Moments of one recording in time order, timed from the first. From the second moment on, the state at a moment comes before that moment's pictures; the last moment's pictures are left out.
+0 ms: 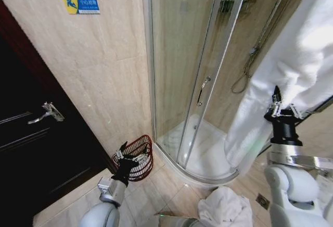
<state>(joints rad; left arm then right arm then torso) 1.85 -1.61 -0.54 -2.39 -0.01 0.14 0.19 -1.37 1.34 0.91 2.27 0.33 0.21 -0.04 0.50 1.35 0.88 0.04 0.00</state>
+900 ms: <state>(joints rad) 1.85 -1.61 -0.54 -2.39 -0.01 0.14 0.19 -1.43 1.42 0.98 2.44 0.09 0.45 0.00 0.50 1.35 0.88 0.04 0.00</state>
